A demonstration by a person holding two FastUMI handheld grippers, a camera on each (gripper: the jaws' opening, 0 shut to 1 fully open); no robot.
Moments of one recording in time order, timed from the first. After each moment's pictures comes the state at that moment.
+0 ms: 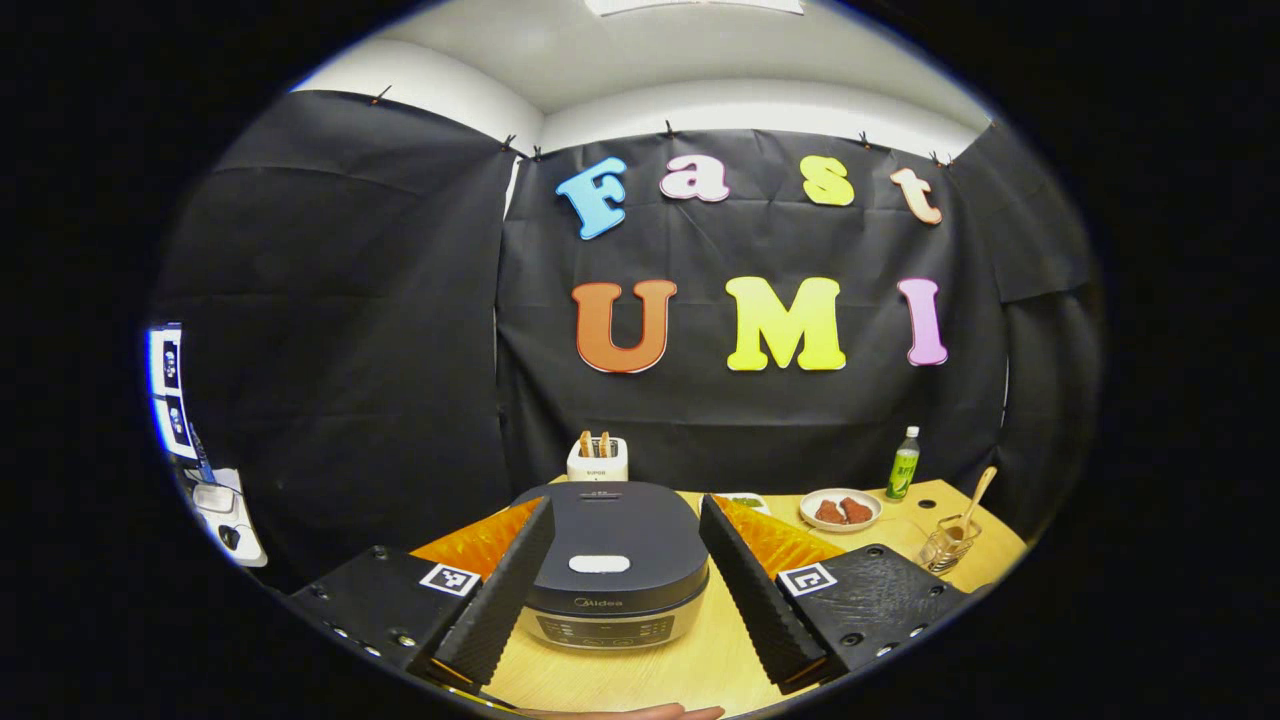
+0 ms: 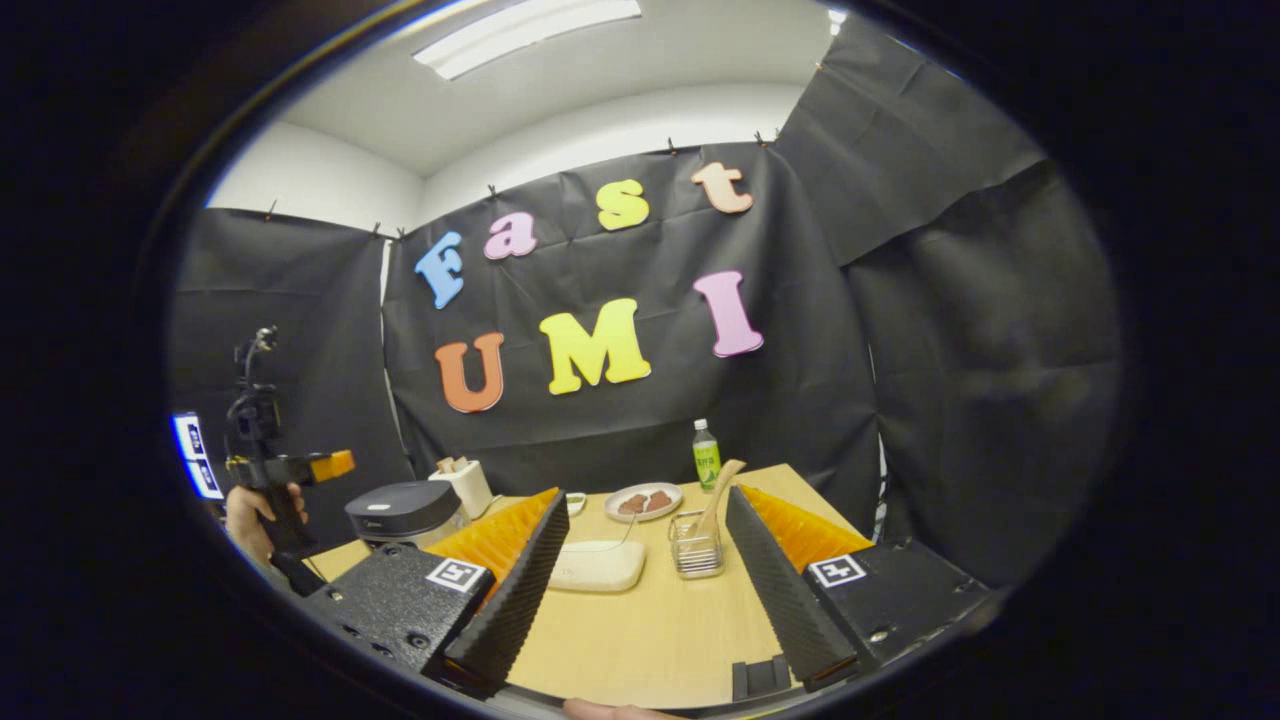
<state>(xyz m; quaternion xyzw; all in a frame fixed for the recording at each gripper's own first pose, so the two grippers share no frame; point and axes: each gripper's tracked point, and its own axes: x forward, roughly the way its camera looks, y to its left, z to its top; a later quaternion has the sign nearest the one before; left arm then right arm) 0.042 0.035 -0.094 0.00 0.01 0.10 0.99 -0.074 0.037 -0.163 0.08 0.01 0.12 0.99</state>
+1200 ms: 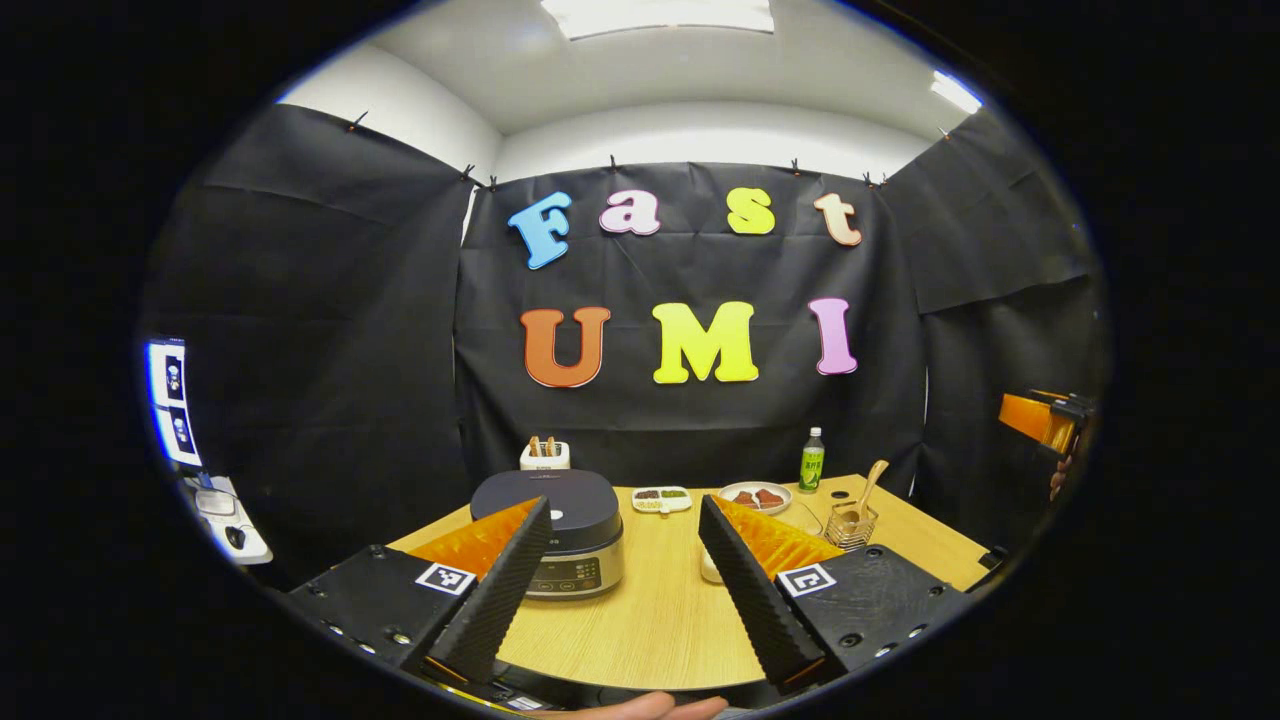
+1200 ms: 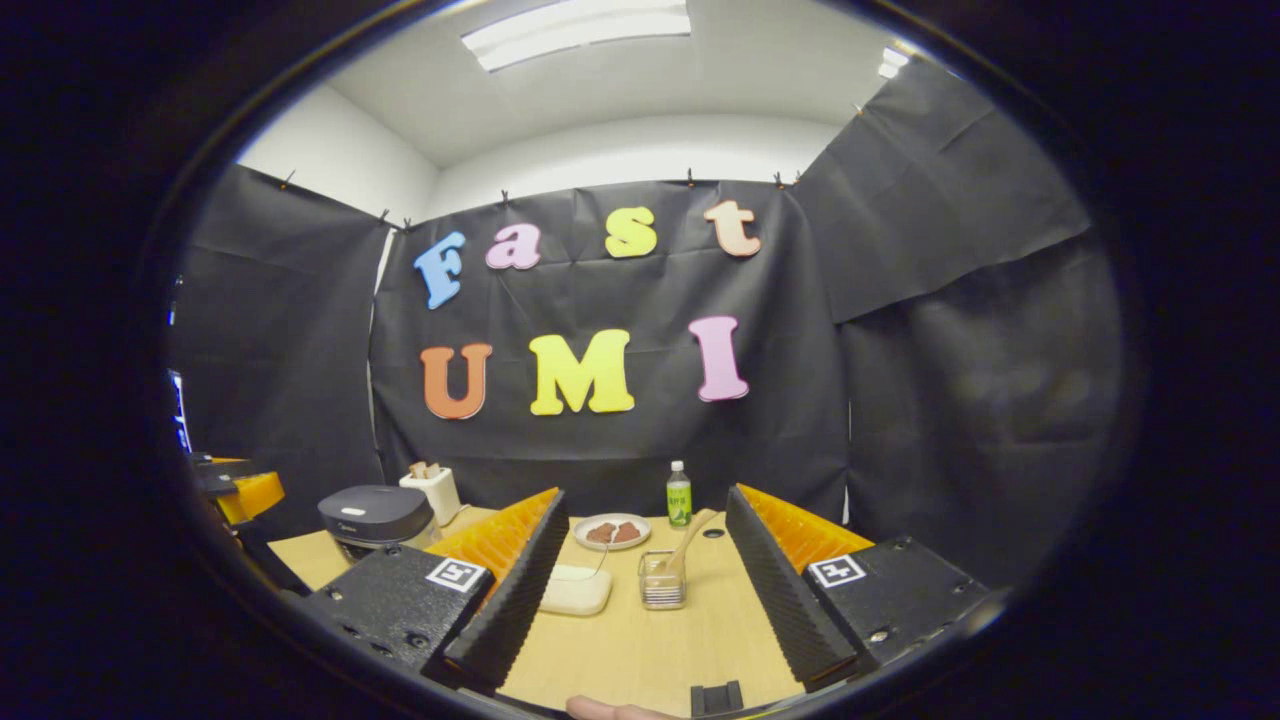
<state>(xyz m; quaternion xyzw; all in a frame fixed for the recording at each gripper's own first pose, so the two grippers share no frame) -0.084 -0.047 -0.083 0.03 -0.02 0.02 1.00 -0.077 0.040 -0.102 0.01 -0.02 0.09 1.00</state>
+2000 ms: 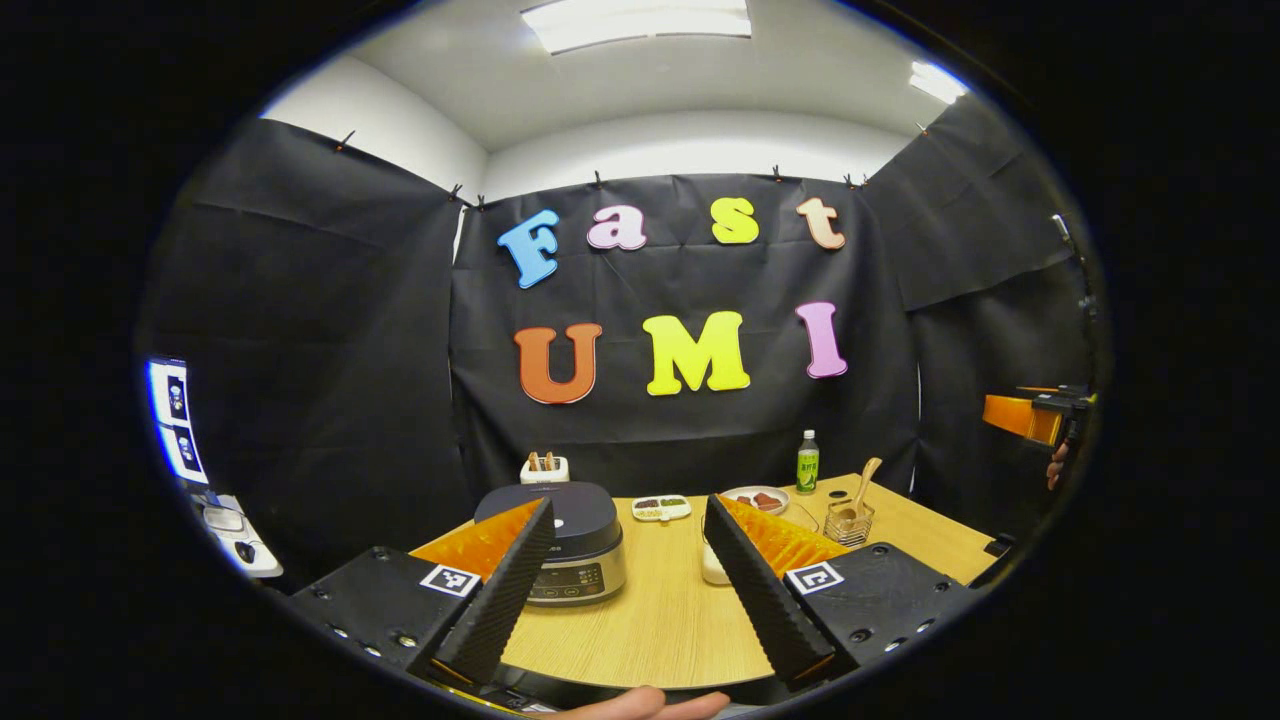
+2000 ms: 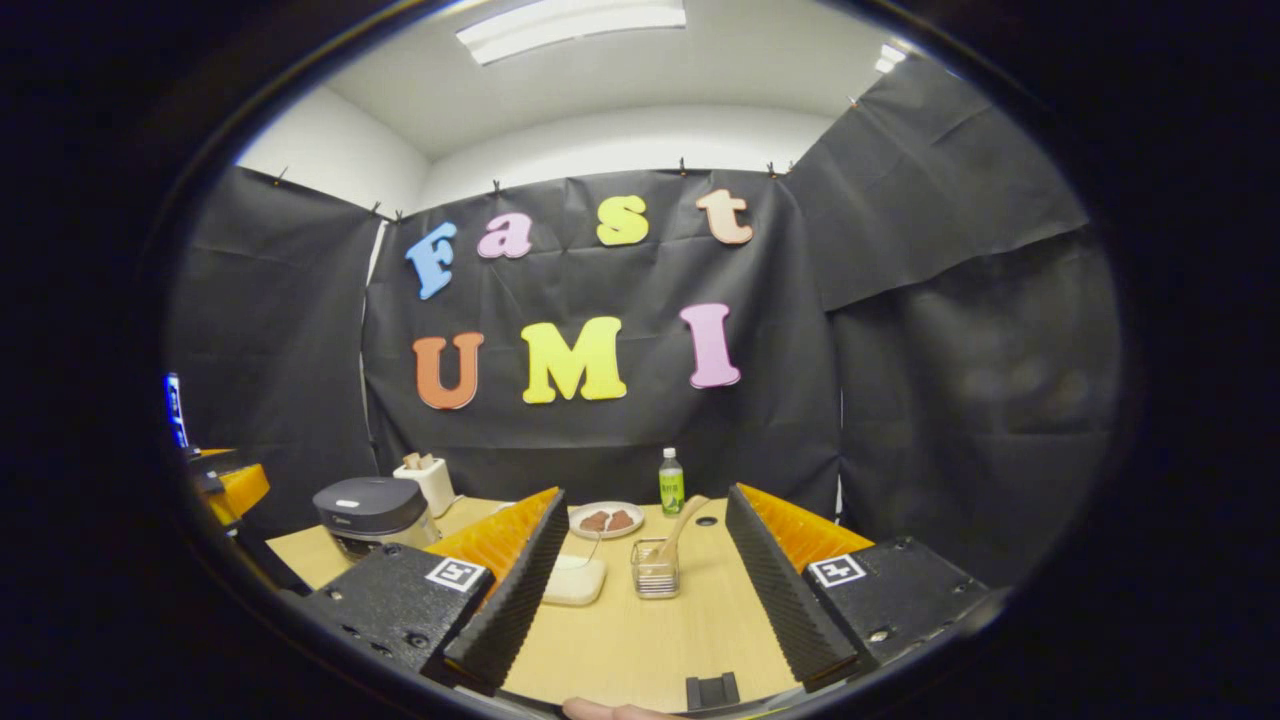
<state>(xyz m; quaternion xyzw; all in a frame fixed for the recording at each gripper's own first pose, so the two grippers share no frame) -0.094 -0.050 -0.078 0.04 -0.03 0.02 1.00 -0.081 0.033 -0.110 0.01 -0.01 0.08 1.00</state>
